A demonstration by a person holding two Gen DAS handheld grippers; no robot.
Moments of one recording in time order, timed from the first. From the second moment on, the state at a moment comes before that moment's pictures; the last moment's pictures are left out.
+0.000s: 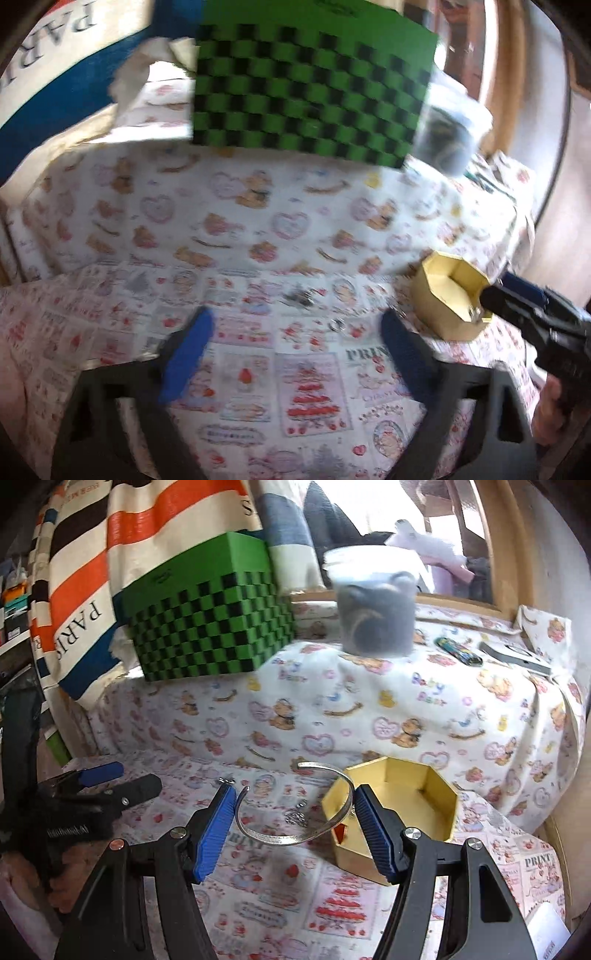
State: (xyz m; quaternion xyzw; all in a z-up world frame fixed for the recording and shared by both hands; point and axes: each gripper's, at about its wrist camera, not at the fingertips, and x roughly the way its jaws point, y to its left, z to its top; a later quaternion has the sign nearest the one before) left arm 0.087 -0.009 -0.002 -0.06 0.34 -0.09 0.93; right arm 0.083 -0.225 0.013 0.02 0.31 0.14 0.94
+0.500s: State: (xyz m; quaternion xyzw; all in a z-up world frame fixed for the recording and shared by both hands) left arm 0.117 -0.047 -0.025 -0.03 0.45 -0.10 0.89; right arm 0.093 -0.256 0.002 0.09 0.34 0.13 0.93
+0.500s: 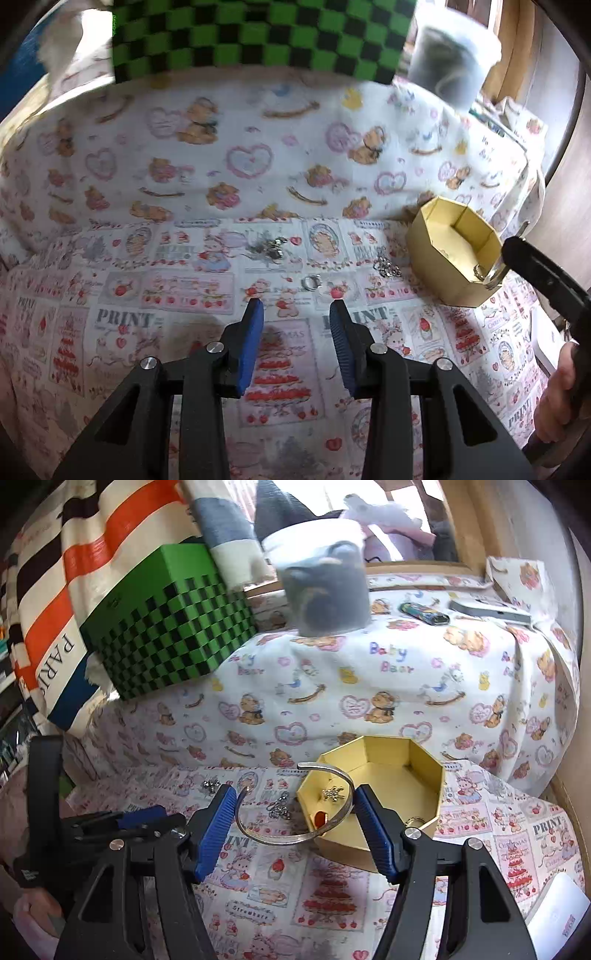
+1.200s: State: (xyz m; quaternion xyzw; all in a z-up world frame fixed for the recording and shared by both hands) left arm 0.174 -0.077 -0.056 -0.01 0.49 -0.09 0.87; right arm 0.090 -0.273 0.012 0.10 0.32 0.10 0.94
